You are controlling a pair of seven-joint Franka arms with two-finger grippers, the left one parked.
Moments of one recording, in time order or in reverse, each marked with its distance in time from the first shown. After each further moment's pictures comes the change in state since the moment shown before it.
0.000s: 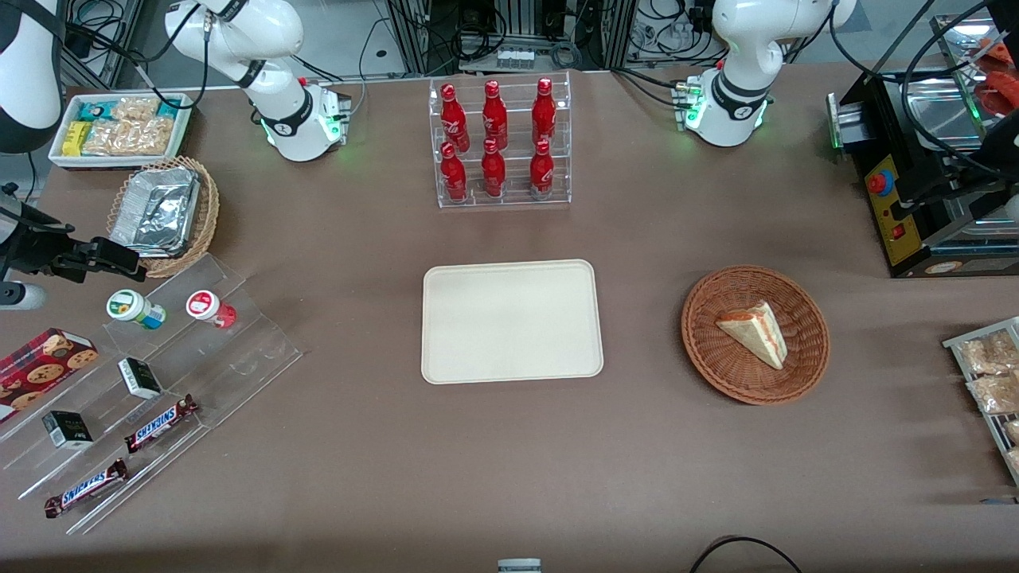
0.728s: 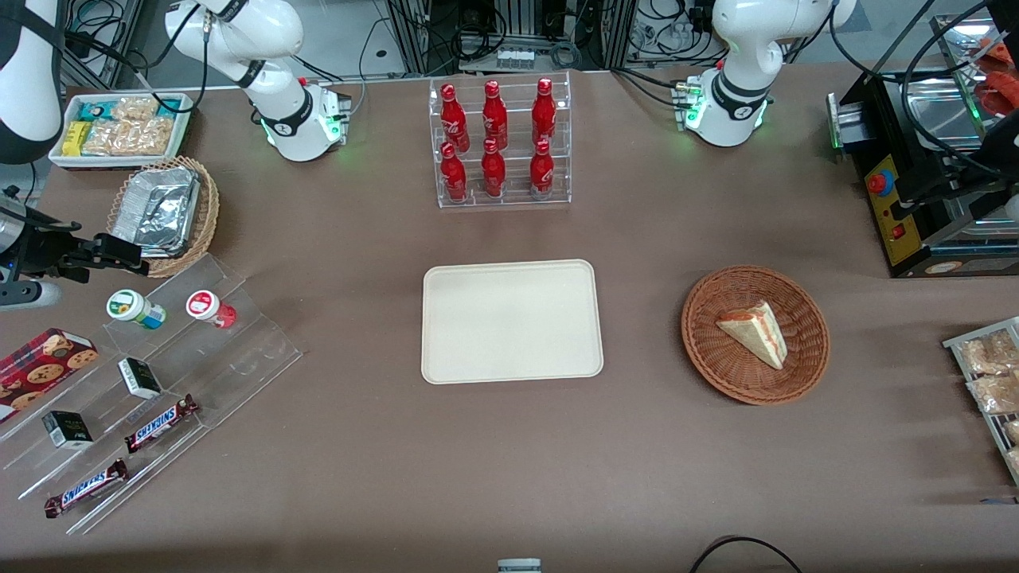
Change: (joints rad) arm -0.019 0.001 -0.019 -0.047 -0.001 0.007 -0.197
